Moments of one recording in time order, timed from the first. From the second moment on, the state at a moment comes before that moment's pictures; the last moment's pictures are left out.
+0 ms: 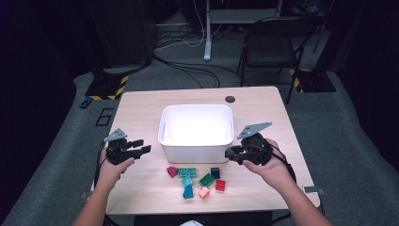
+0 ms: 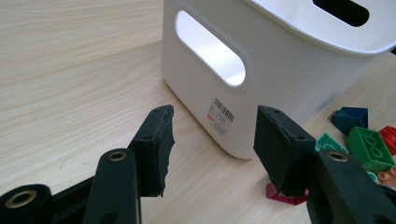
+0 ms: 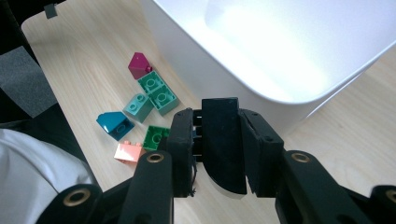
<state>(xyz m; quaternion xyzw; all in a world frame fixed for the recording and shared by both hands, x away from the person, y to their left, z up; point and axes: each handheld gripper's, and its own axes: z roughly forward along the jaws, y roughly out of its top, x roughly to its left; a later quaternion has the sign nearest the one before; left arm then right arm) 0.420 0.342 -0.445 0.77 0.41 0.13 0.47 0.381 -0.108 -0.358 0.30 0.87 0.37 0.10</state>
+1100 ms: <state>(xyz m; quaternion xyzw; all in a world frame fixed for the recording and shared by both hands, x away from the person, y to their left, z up) 0.421 0.341 -0.448 0.77 0.41 0.13 0.47 0.451 -0.049 -0.323 0.29 0.86 0.41 0.12</state>
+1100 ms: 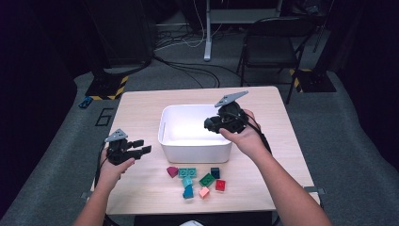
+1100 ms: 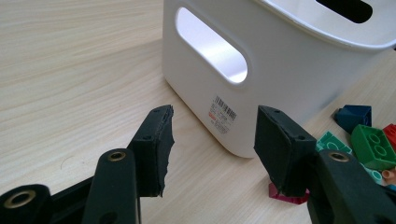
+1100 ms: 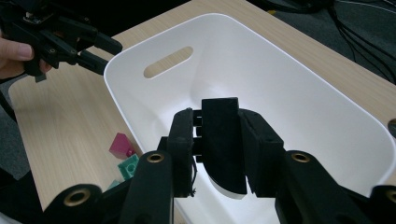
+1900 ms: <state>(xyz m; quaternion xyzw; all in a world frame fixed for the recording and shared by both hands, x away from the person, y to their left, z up) 0.415 0.339 -0.450 0.77 0.41 0.13 0.47 0.509 0.031 -0.350 0.25 0.87 0.42 0.10</state>
